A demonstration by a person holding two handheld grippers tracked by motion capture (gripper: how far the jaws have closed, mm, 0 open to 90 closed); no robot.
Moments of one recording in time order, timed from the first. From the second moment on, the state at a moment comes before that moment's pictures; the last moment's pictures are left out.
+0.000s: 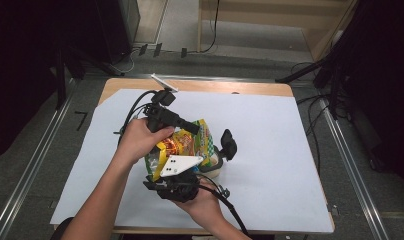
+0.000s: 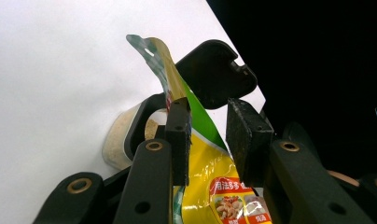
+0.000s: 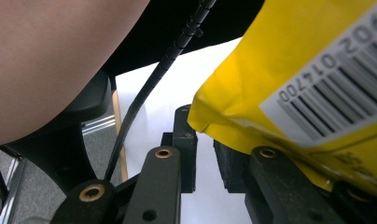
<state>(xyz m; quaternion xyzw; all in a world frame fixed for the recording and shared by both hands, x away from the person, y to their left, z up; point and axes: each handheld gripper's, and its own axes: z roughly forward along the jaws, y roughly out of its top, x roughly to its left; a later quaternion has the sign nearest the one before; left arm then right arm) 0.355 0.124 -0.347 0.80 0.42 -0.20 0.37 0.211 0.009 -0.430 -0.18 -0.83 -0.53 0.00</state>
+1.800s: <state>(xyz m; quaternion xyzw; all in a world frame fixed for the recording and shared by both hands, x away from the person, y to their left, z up) 0.347 0.131 -0.343 0.80 0.43 -0.18 0.39 0.215 0.014 -0.434 -0.16 -0.84 -0.52 0.00</state>
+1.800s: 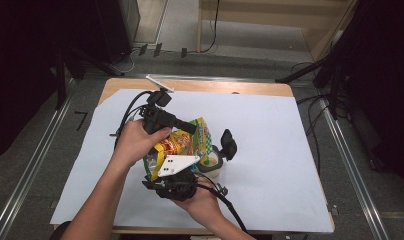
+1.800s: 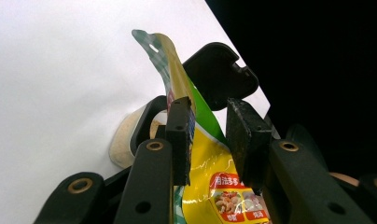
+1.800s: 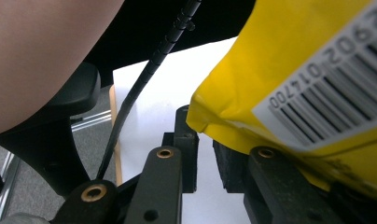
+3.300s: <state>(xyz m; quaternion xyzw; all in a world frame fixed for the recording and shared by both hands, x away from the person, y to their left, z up) 0.351 0.123 -0.343 0.80 0.42 -0.17 0.38 0.219 0.006 -0.432 -0.17 -0.84 -0.51 0.00</state>
